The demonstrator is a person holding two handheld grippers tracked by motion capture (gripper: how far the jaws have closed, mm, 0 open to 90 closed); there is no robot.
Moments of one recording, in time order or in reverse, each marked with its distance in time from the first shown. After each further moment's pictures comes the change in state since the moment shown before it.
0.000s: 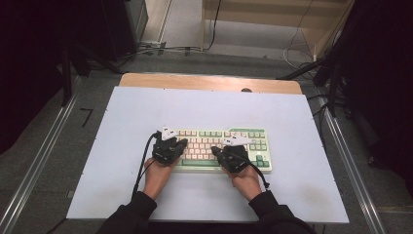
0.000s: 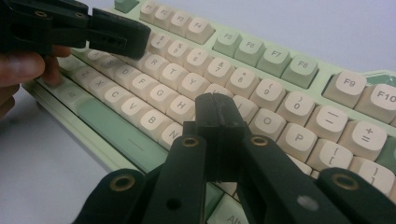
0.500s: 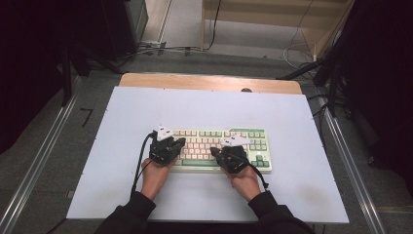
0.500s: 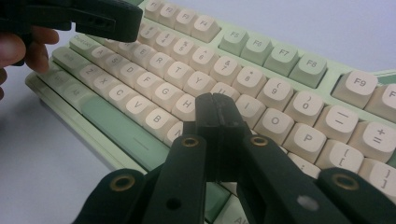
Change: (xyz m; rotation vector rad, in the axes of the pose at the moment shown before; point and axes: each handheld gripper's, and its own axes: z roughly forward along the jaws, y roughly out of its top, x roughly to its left) left arm 0.003 0.001 -0.009 -0.017 -0.003 -0.006; right arm 0.003 -0.001 0.003 0.005 0.008 -0.010
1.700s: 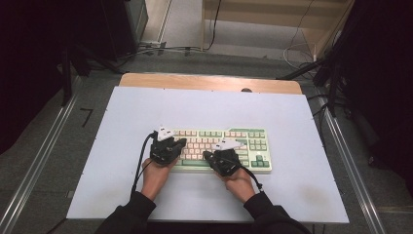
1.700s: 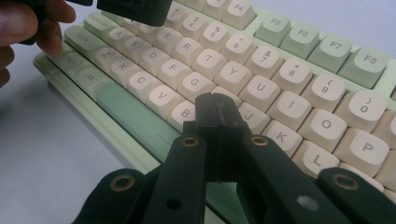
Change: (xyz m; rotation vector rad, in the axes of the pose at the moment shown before) left arm -0.001 0.000 0.000 0.002 -0.014 -0.004; right arm 0.014 -0.003 0.015 0.026 0.023 -0.055
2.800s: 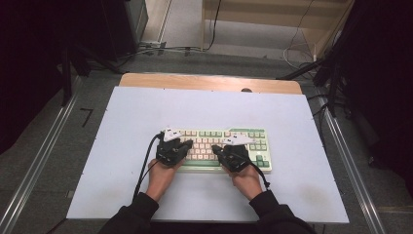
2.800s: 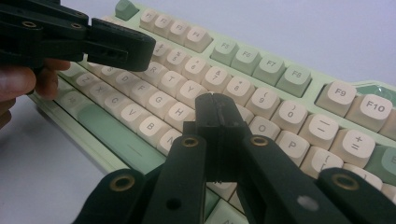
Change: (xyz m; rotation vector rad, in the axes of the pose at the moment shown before) left arm -0.014 0.001 0.010 0.009 -0.050 0.001; right arm -0.018 0.006 -0.021 -0.049 -0.040 0.052
